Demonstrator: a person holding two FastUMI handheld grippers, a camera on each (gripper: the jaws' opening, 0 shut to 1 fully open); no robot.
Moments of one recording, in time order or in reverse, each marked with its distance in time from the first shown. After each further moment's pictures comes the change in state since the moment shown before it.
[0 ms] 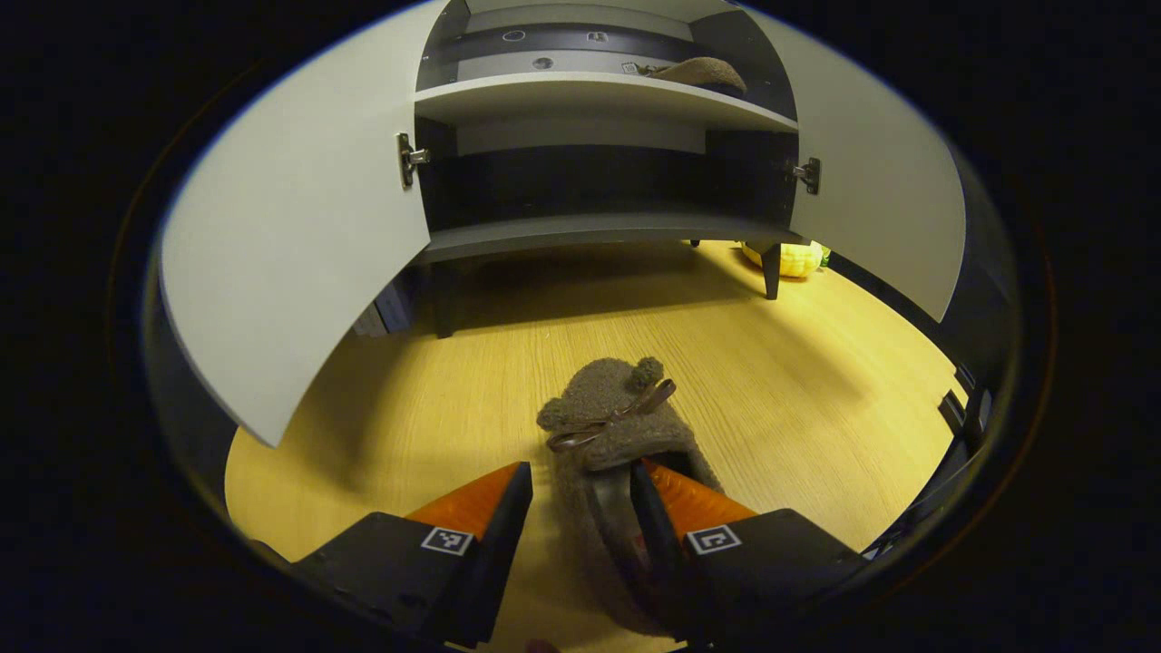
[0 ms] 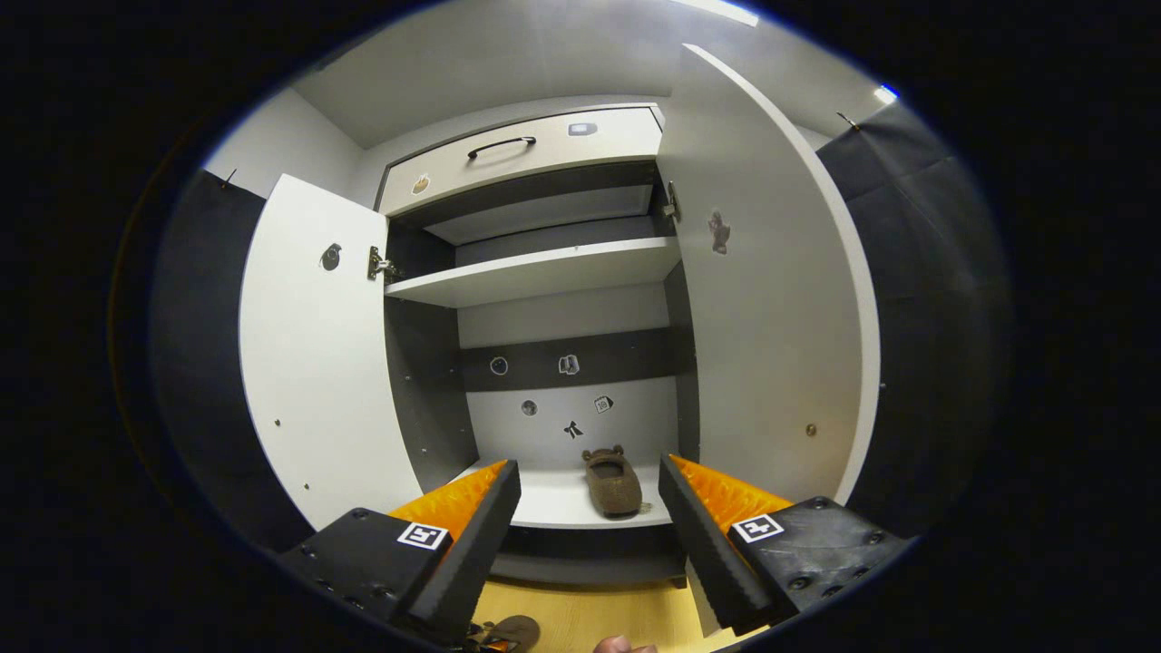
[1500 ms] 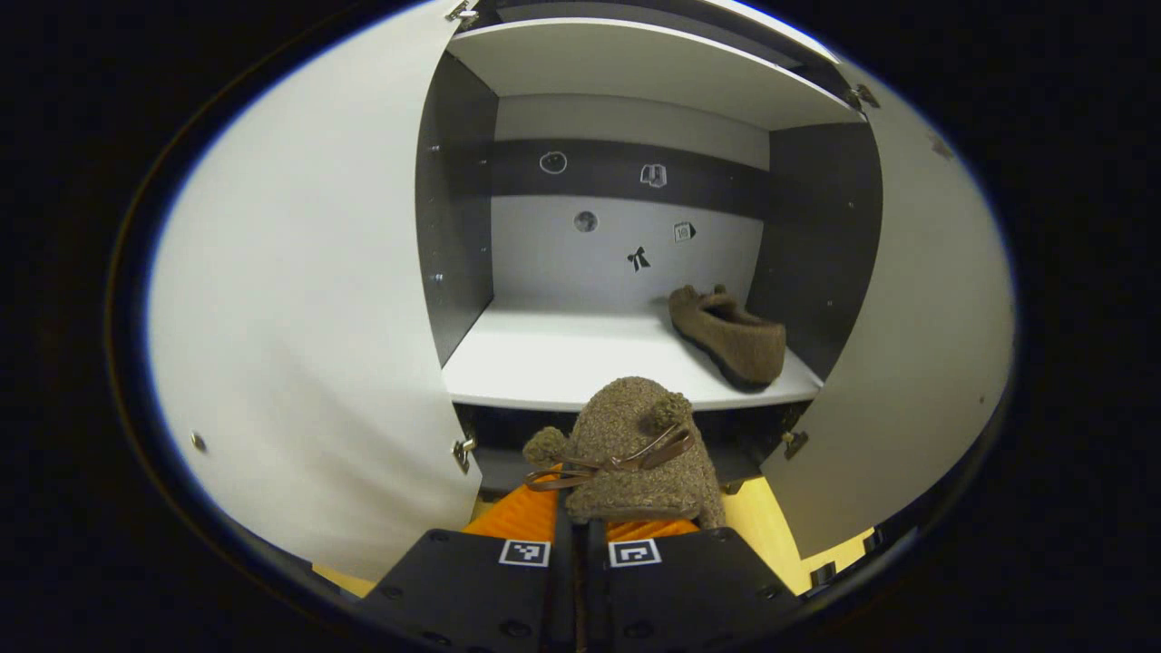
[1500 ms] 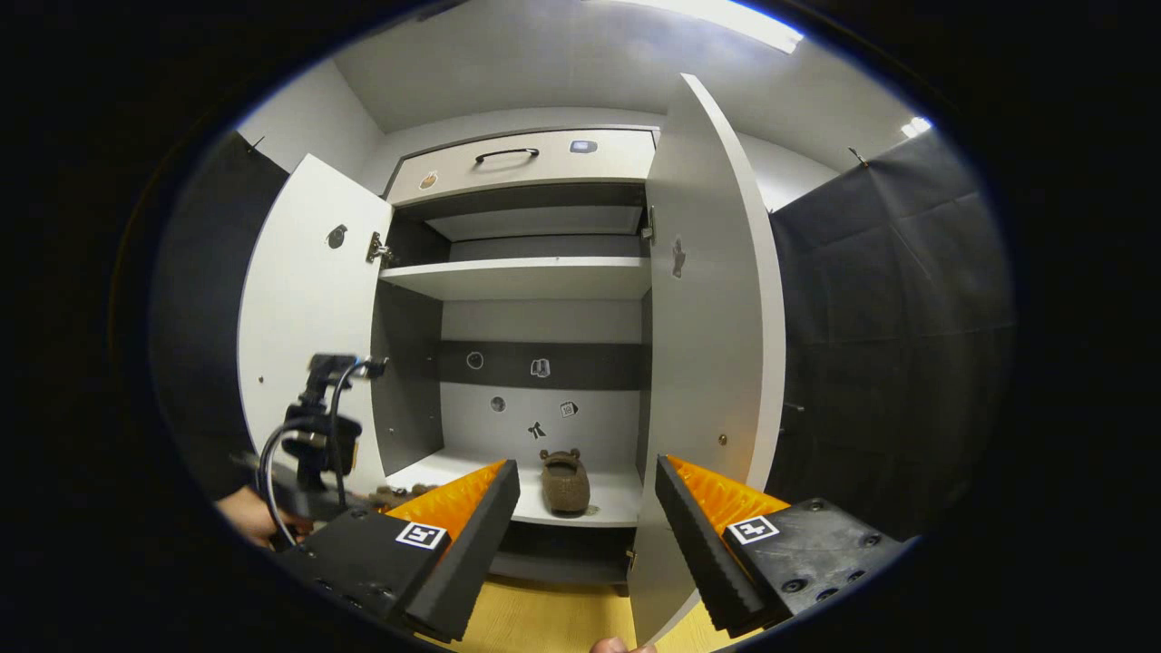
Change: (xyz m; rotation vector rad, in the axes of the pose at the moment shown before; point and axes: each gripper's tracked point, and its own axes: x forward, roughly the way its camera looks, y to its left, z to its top) left arm -0.132 0.010 0.361 -0.134 -0.177 0.109; right arm -0.024 -0.035 -0.004 -0.106 -0.034 -0.027
